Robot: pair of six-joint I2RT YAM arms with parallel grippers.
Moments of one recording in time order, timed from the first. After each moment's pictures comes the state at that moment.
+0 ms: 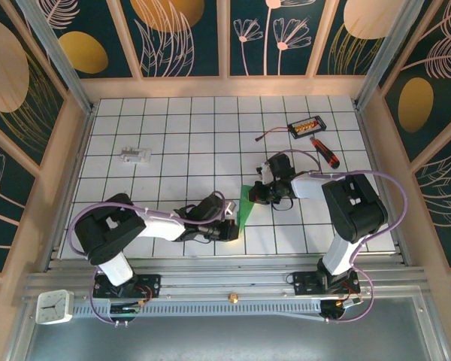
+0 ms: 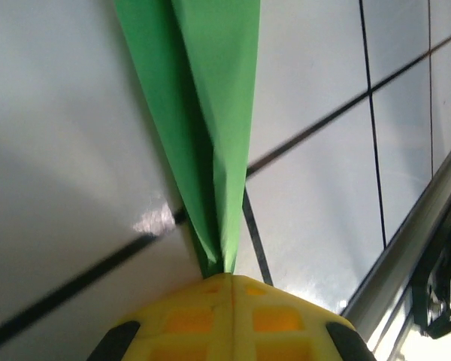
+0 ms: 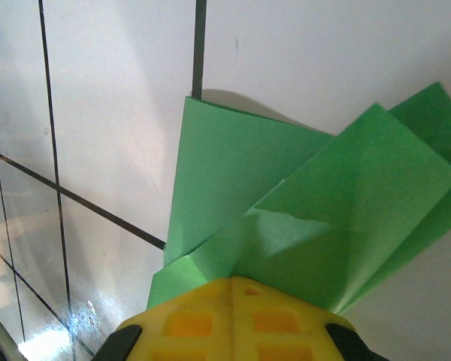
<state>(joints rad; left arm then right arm) -0.98 1.69 0.61 0.22 0.39 -0.88 0.45 1.73 0.80 -0.16 -0.52 0.47</state>
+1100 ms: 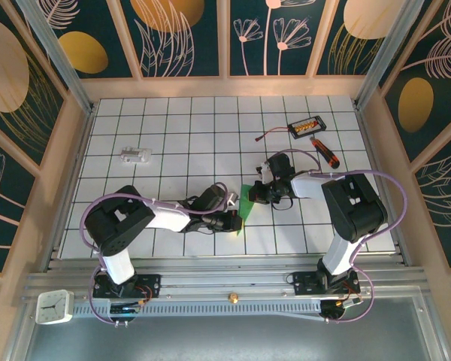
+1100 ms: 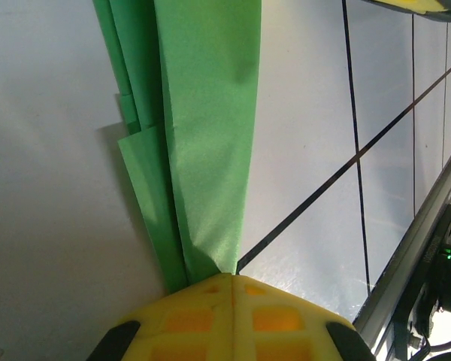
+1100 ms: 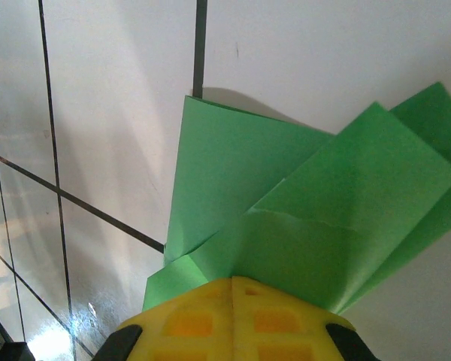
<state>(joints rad) -0.90 1.79 0.71 0.26 0.43 -0.87 0.45 1.74 0.81 -0.17 -0.52 0.47</state>
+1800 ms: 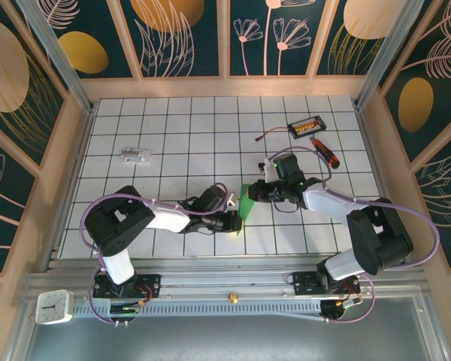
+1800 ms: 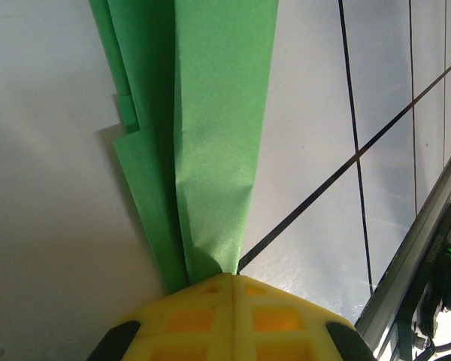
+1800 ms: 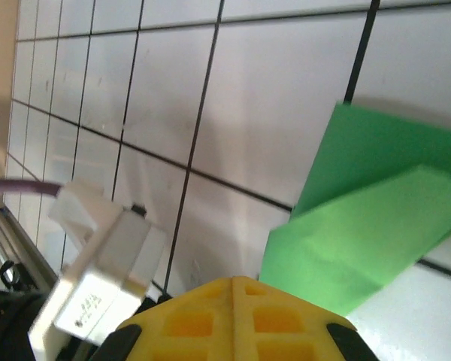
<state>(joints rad) -0.90 1.78 0.70 0.27 0.42 -0.86 0.49 1.44 0.70 -0.13 -0.55 0.50</state>
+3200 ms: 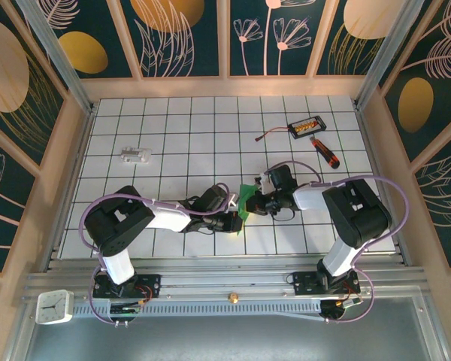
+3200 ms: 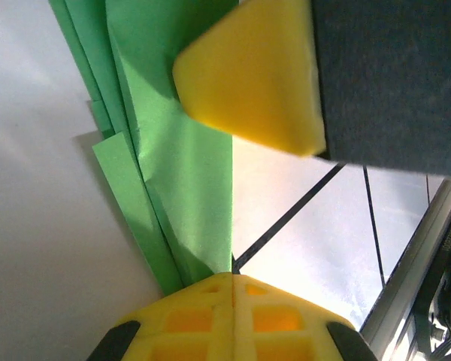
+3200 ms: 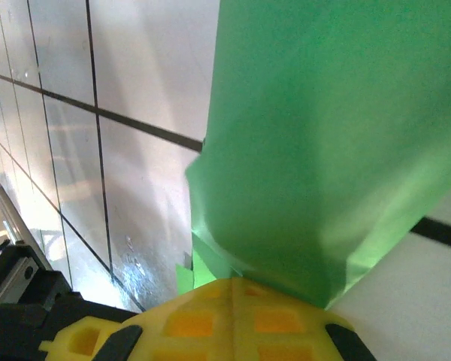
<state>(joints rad) -0.91 1.79 0.71 0.23 0.41 -0.79 0.47 1.69 0.66 0.00 -0.66 0.55</state>
